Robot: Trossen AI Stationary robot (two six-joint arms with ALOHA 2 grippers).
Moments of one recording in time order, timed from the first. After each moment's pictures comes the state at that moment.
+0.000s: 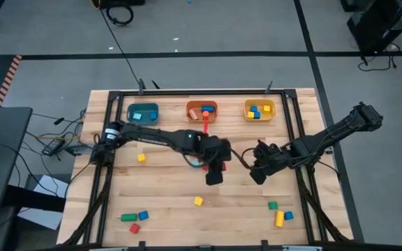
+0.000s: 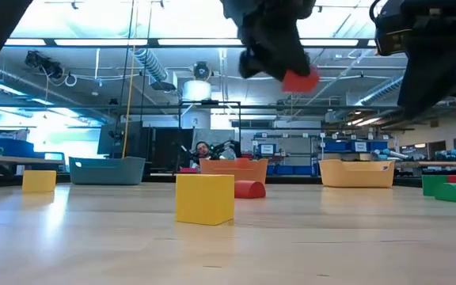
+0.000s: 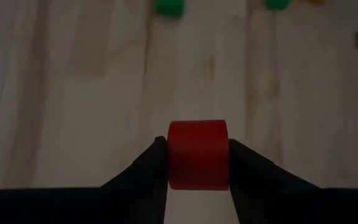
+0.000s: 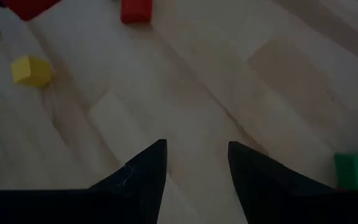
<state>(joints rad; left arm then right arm) -0.12 2.06 1.88 -0.80 0.02 -0.20 0.40 1.11 0.74 -0.74 0.27 1.11</state>
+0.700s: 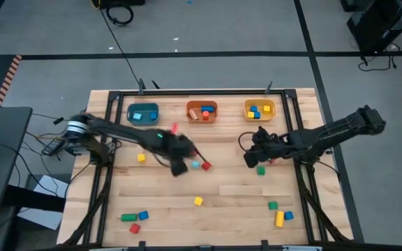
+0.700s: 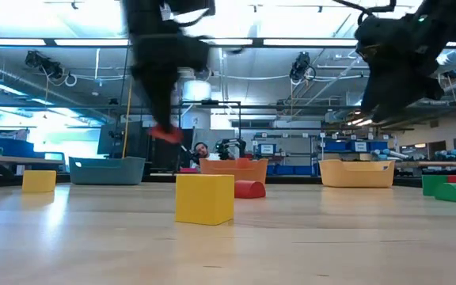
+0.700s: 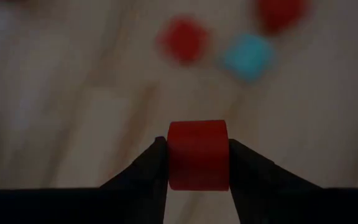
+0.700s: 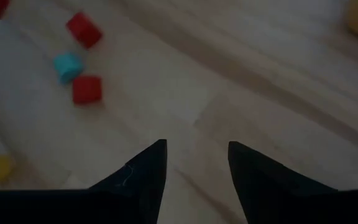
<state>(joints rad) -0.07 1.65 1.24 -0.90 -0.20 -0.46 0.22 1.11 0.74 -0.73 0.40 1.12</state>
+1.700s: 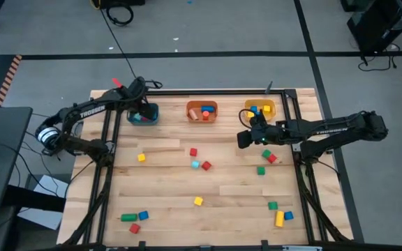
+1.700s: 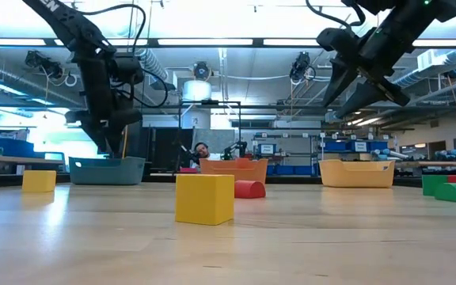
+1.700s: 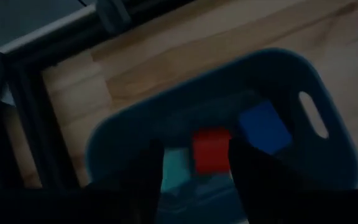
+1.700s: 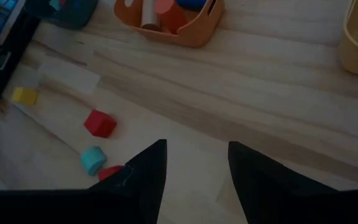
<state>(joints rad) 0.86 1.30 0.81 -0.66 -0.22 -0.27 -0.02 1.11 0.74 -0.52 0.36 1.12</state>
